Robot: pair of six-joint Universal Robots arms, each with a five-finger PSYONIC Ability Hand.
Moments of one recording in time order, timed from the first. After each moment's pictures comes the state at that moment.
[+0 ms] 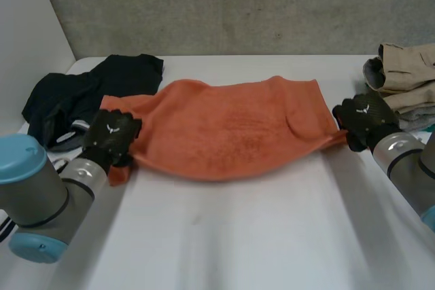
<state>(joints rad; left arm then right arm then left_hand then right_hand) 4.47 -2.01 -1.88 3.75 -1.37 3.63 1.73 -1.17 1.66 -0.27 1.33 2.55 0.75 0.78 0.78 0.78 0.60 1.10 1.18 1.19 1.20 1.03</state>
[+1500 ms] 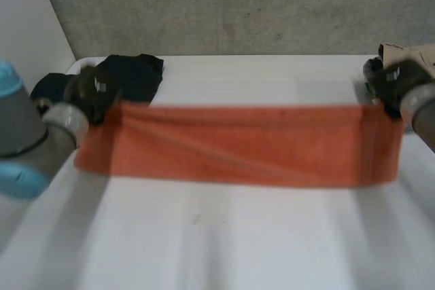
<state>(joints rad) 4.51 -2.05 -1.41 3.40 -1.37 4.03 1.73 -1.10 1.22 0.10 1.54 2.29 1.12 1.20 1.19 1.20 0.99 1.10 1.18 1.19 1.20 1.03</state>
